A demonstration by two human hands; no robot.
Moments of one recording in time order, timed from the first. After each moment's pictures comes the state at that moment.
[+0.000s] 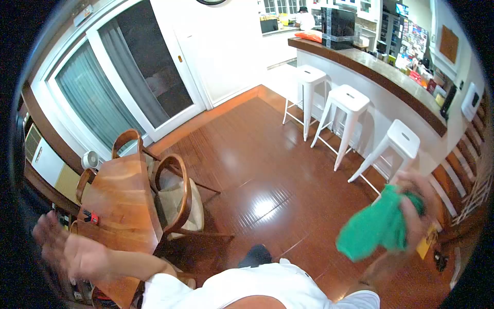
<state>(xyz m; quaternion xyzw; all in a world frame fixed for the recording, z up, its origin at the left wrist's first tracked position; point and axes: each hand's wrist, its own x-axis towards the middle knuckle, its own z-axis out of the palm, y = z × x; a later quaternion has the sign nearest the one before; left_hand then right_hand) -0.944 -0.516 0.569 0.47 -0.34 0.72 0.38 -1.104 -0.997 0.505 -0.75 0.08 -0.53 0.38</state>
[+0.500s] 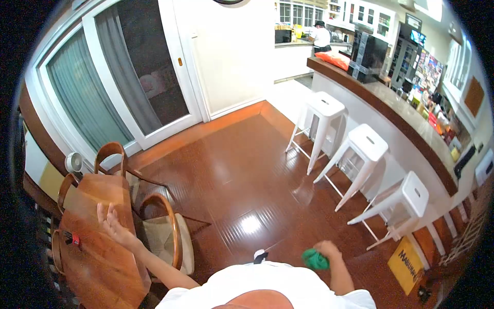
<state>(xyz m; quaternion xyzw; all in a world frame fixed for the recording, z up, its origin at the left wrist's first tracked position) -0.564 -0.568 0.408 0.66 0.00 0.54 0.51 -0.762 -1.138 0.063 -0.94 0.11 0.21 0.26</state>
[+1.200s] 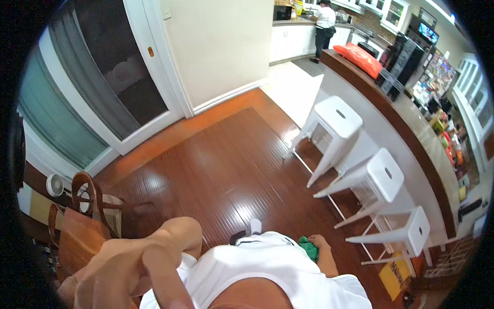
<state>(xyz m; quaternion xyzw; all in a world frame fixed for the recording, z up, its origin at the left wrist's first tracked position) -0.145 -0.869 0.535 0.18 -0.67 0.05 0.72 -0.388 -1.268 -0.073 -0.84 0.27 0.28 0.37</state>
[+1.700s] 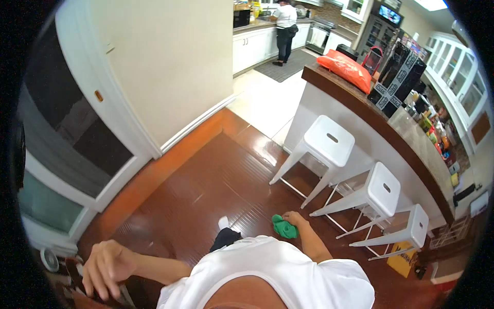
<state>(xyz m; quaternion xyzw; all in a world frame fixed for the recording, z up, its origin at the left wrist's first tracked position) 0.223 -0.826 0.447 -0.06 -0.50 0.01 0.86 0.055 -1.283 -0.025 -0.89 0.20 0.17 0.37</state>
